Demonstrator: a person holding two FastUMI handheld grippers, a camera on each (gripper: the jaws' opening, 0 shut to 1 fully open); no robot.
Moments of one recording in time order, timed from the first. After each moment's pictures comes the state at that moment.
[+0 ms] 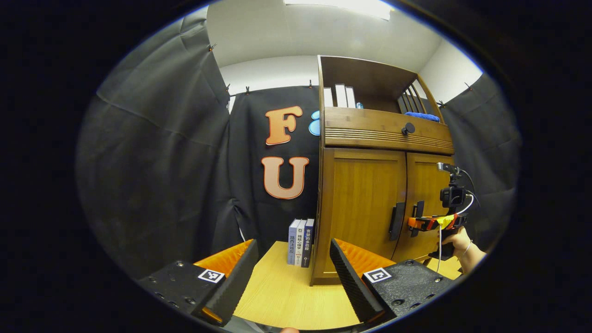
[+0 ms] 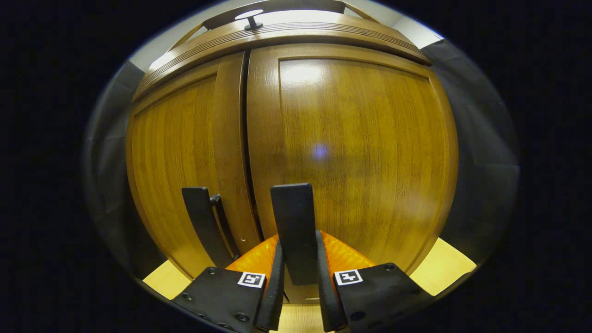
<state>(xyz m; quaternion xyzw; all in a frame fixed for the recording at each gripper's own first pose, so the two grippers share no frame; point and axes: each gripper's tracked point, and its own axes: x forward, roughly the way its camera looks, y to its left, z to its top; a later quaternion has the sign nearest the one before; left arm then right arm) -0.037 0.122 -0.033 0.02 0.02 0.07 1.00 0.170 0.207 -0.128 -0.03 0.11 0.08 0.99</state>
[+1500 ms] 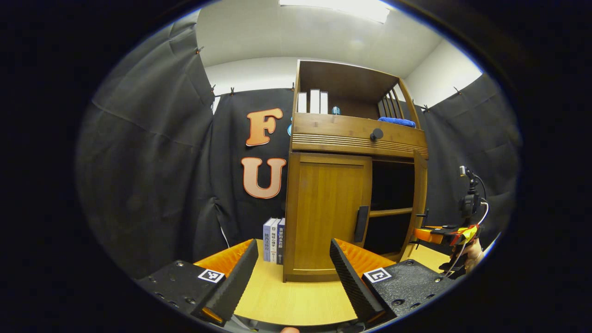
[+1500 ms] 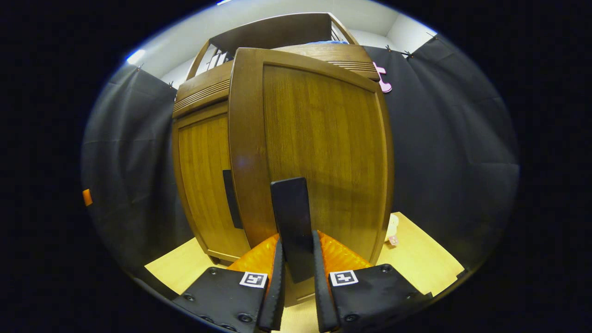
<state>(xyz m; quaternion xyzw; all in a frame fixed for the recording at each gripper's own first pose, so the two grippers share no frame) -0.067 0.038 -0.016 0.01 0.02 0.01 1.00 0.041 0.124 -0.108 -0.03 0.10 0.14 0.98</state>
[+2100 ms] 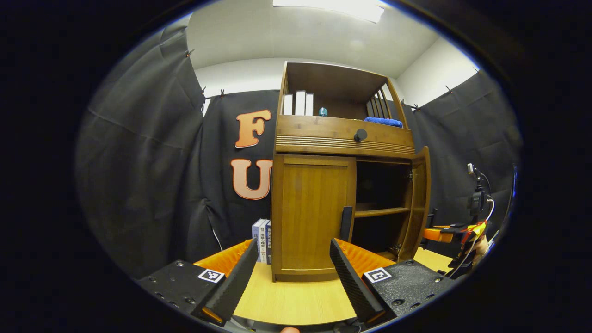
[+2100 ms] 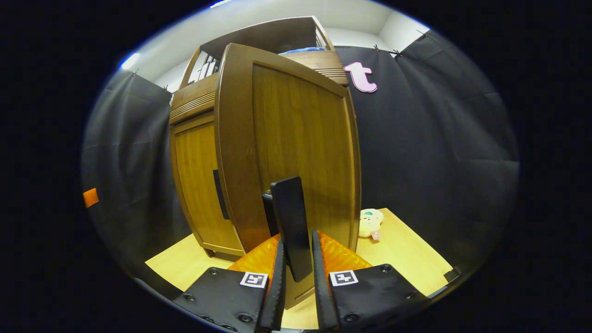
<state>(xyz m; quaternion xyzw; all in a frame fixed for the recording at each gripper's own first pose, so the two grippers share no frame) -0.073 0.001 -0.012 0.01 0.02 -0.01 1.00 0.014 0.074 -0.096 -0.02 0.10 0.11 0.99</state>
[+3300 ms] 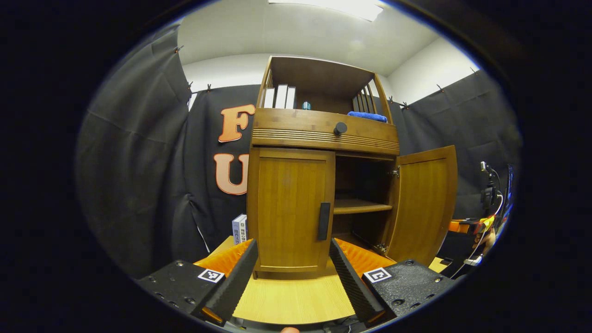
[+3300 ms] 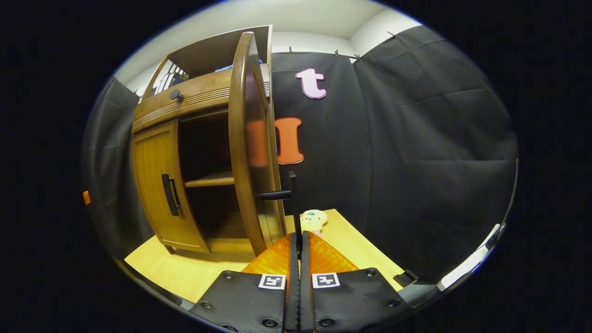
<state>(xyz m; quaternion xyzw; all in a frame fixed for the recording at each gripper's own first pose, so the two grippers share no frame) -0.062 -0.051 -0.022 0.00 0.04 -0.05 1.00 -0.031 -0.090 -0.074 -0.02 0.09 -0.01 1.00</state>
